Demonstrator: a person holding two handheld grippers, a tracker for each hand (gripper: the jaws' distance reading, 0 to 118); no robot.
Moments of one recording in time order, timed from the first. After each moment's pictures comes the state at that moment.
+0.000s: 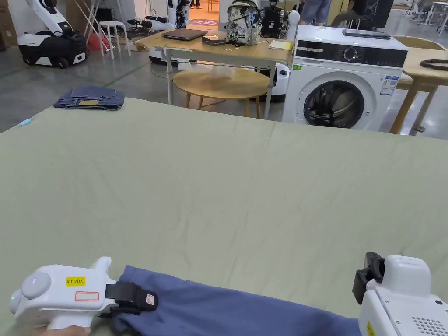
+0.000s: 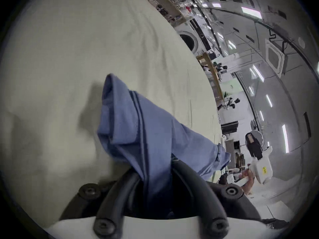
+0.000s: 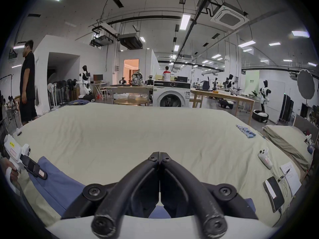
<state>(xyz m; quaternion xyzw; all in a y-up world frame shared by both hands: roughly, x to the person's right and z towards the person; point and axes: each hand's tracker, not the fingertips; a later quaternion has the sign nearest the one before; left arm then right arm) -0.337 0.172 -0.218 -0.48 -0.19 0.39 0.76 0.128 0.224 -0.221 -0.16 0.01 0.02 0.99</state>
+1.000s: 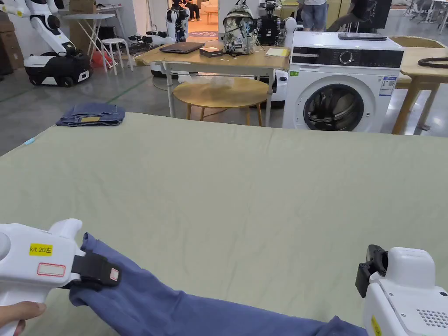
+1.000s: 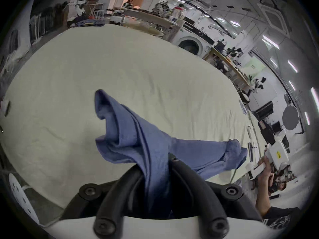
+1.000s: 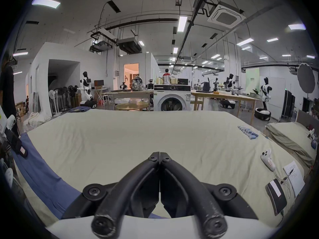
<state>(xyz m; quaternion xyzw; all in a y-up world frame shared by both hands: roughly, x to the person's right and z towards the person) -0.333 0.297 -0.213 -0.48 -0.11 0.19 0.85 0.142 0.236 -0.229 -0.14 0.02 0.00 0.99</state>
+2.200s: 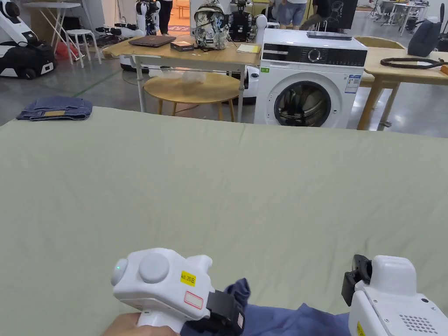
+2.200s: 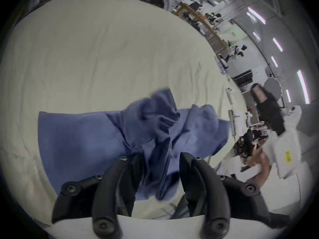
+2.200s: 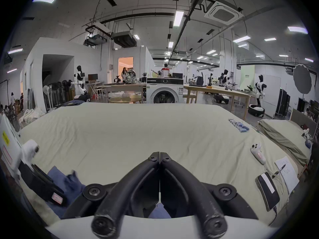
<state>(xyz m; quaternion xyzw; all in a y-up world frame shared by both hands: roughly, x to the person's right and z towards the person) -0.136 0.224 -0.253 -0.57 -0.26 0.19 0.76 0.165 0.231 -0.205 -0.17 -0.01 0.01 0.99</state>
